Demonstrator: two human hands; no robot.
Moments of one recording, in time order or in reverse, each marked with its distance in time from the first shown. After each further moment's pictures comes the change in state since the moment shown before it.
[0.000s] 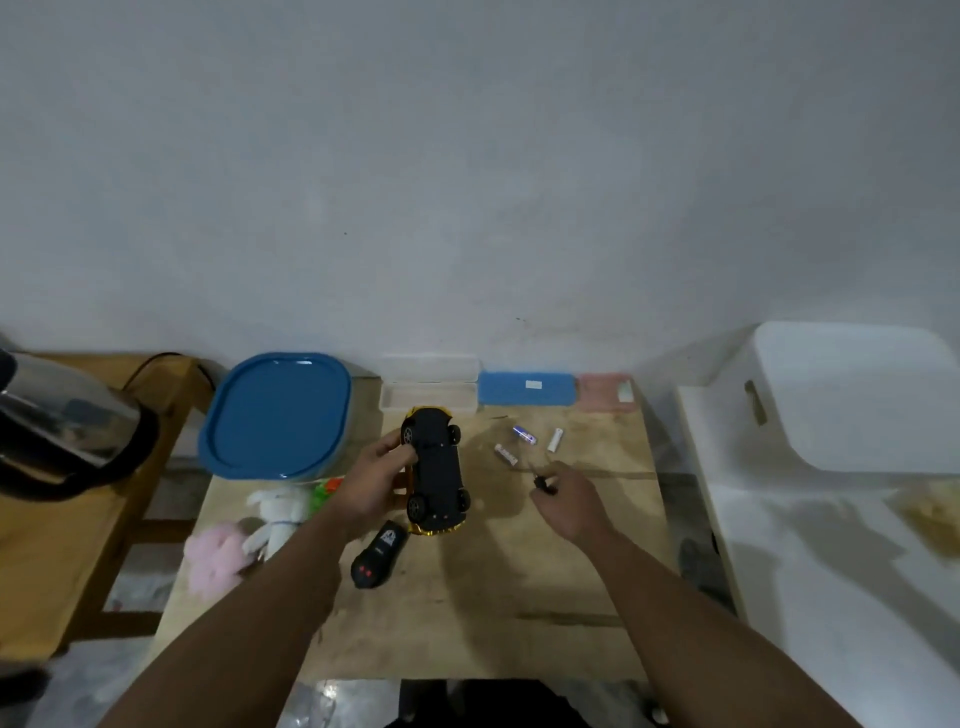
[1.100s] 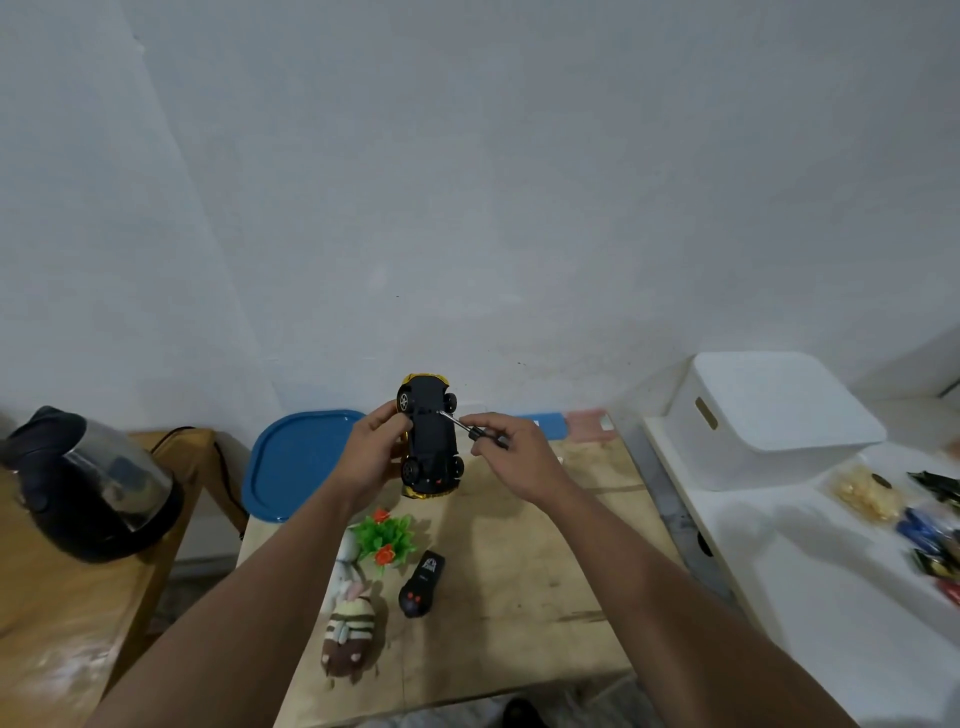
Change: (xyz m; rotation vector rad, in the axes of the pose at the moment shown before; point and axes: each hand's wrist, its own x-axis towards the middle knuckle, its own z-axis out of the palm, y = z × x) left_hand -0.064 0.067 -0.068 -0.020 -0.138 0.344; right_hand -0.117 -0.182 0.029 0.258 0.133 -0.481
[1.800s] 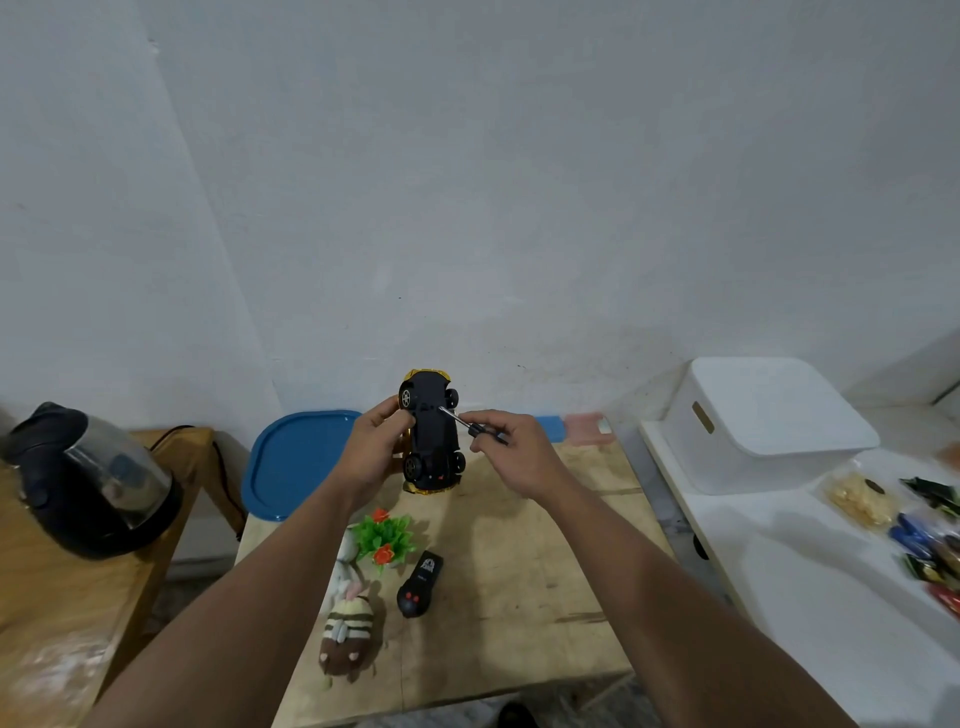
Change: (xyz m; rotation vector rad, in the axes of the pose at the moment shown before) left_hand -0.004 0.006 0.002 0.048 -0.001 0.046; right_hand 0.005 -0.002 0.001 0.040 -0.004 -0.016
